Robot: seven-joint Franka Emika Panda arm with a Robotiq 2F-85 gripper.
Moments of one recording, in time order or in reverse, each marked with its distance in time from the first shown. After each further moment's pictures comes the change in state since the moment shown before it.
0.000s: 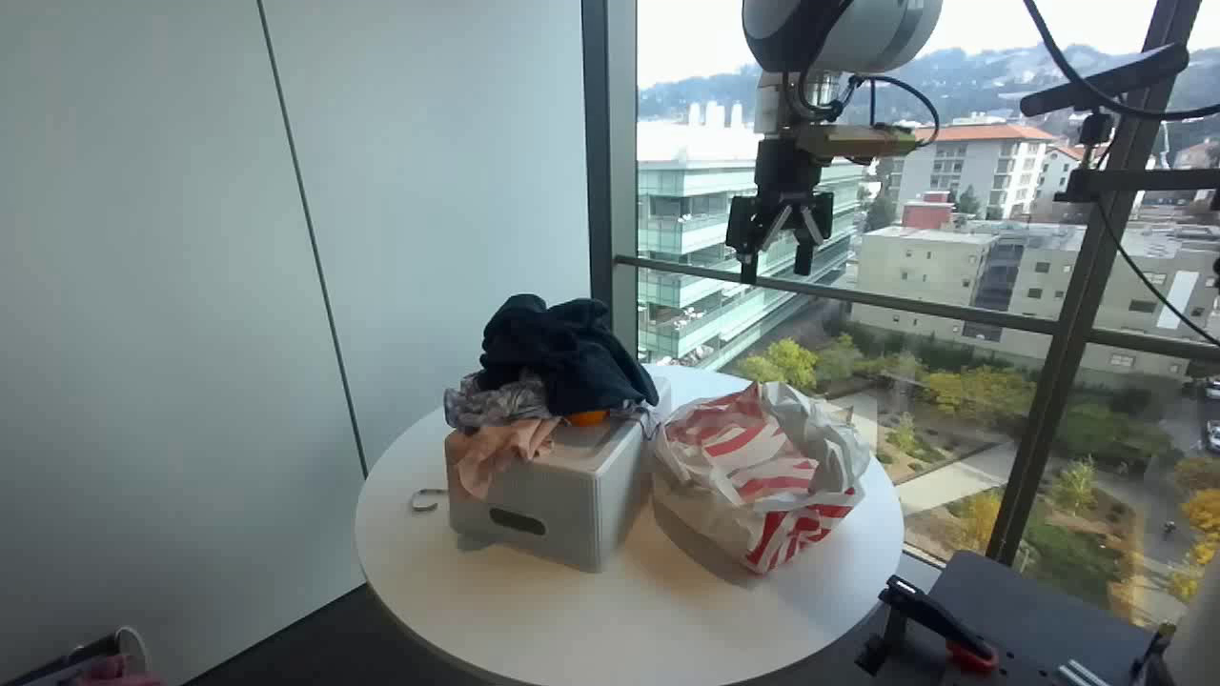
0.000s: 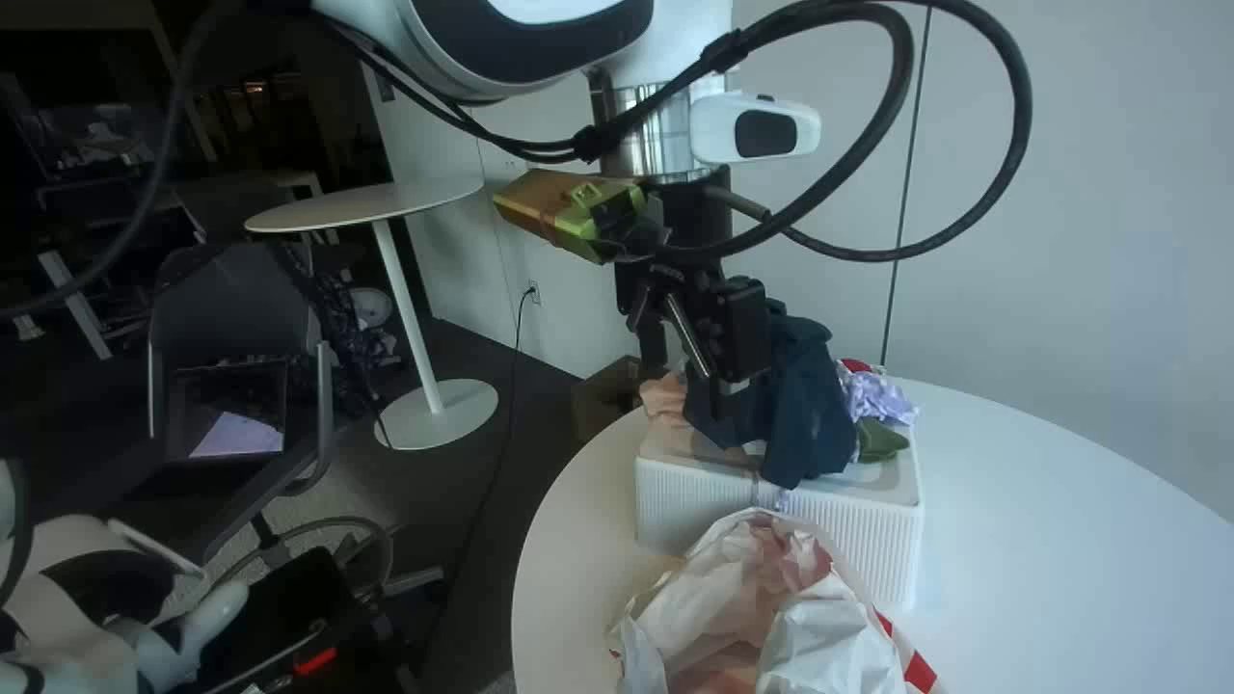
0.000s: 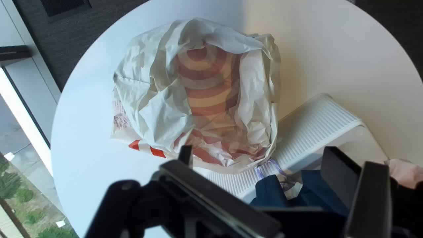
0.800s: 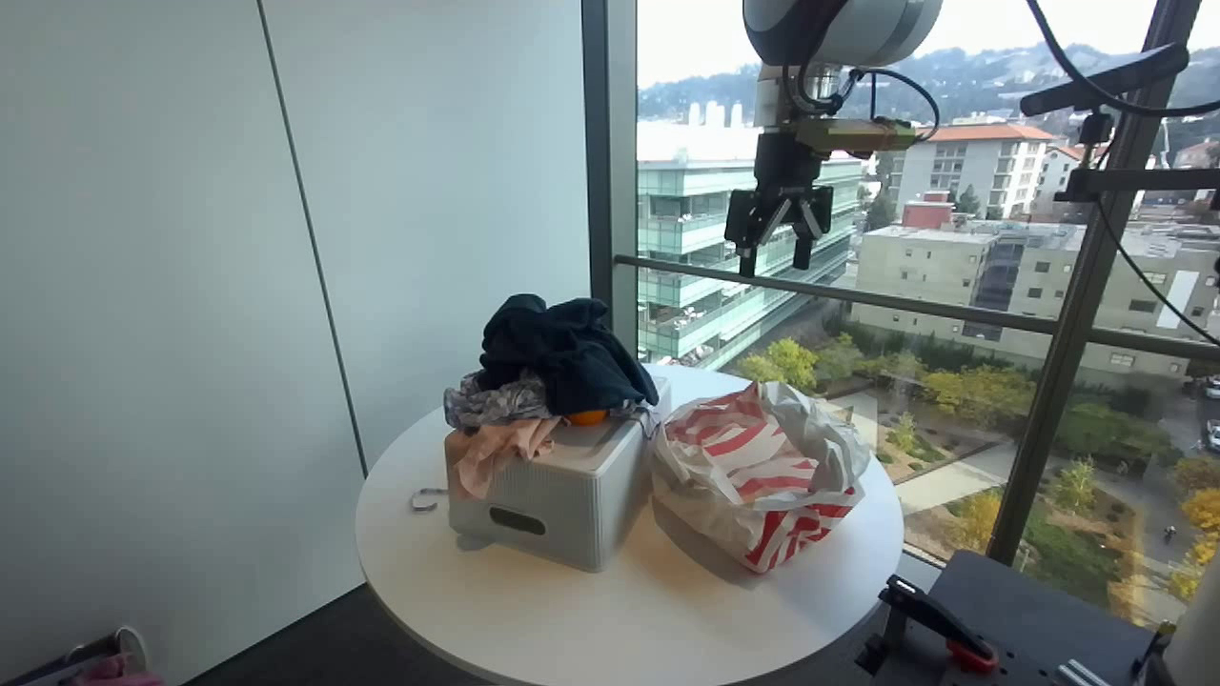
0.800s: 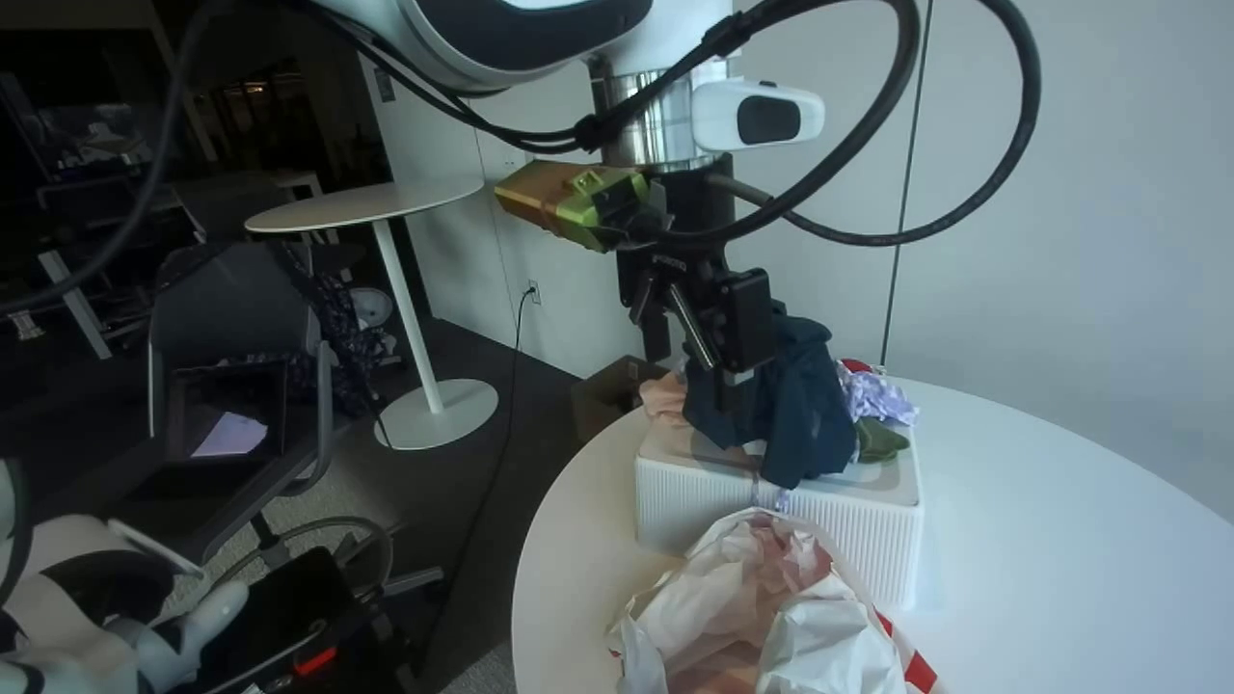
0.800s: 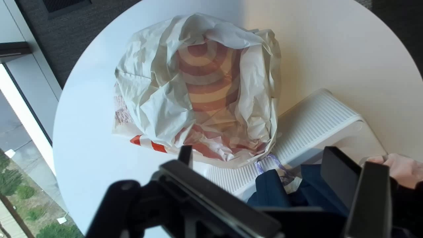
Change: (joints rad) arm 0.000 -0.003 0.000 0.010 0.000 -0.001 0.000
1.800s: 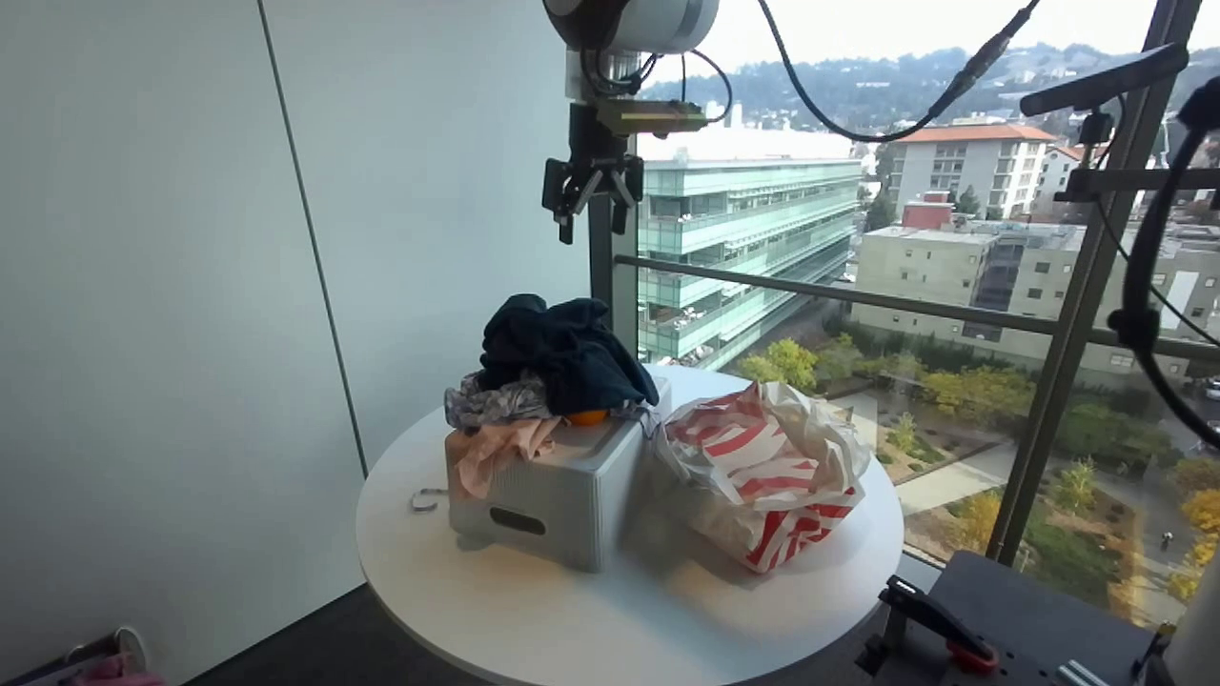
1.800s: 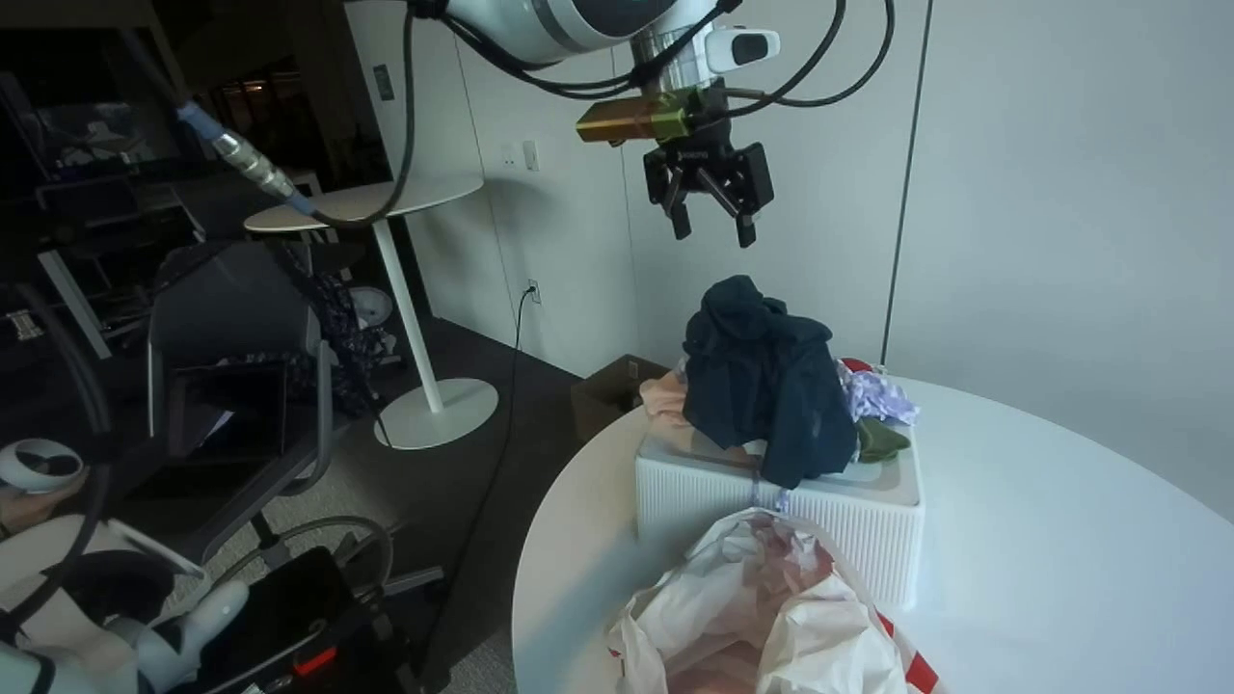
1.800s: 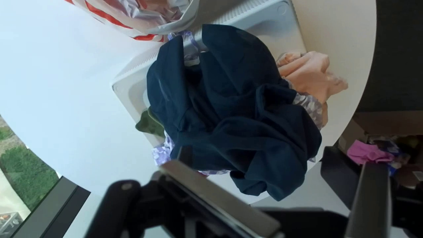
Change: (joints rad) arm 0.135 0.395 0.164 0.508 0.018 0.034 0.054
